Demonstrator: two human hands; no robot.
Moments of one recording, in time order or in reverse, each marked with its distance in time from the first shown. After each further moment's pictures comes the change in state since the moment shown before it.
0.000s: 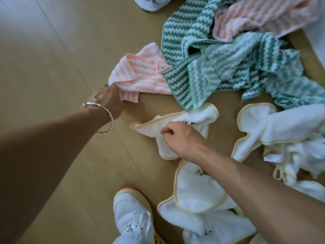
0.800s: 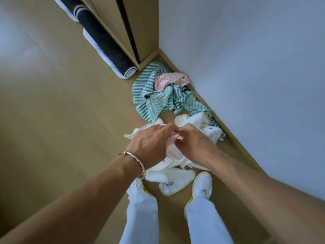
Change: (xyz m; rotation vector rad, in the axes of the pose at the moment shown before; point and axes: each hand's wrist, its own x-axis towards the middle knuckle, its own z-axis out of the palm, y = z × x) left_hand -0.306 0.166 -0.245 -0.175 -0.087 0.743; right_hand -0.323 -0.068 -0.167 -0.176 0.280 -0.064
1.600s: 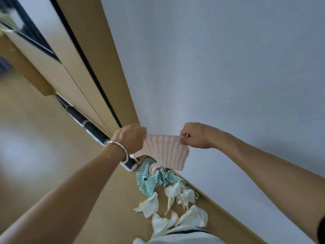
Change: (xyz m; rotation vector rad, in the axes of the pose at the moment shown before) left_hand -0.167 0.308 -0.377 0.582 0.320 0.027; right_hand -0.372 -0.173 -0.397 -0.317 0.229 -0.142
